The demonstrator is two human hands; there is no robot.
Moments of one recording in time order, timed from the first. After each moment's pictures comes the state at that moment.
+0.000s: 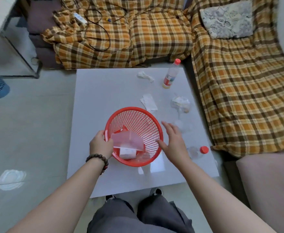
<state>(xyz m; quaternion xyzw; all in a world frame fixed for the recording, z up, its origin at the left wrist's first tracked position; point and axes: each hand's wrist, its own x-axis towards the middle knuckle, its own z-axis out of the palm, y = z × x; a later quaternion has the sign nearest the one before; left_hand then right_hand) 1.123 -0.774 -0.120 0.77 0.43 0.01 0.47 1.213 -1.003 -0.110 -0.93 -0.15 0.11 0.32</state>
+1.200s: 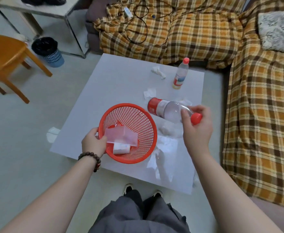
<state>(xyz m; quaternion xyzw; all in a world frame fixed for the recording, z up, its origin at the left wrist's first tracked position) 1.130 -0.987 -0.094 0.67 0.60 0.13 0.42 1.338 -1.178 -0.048 -0.79 -0.16 -0.01 0.59</state>
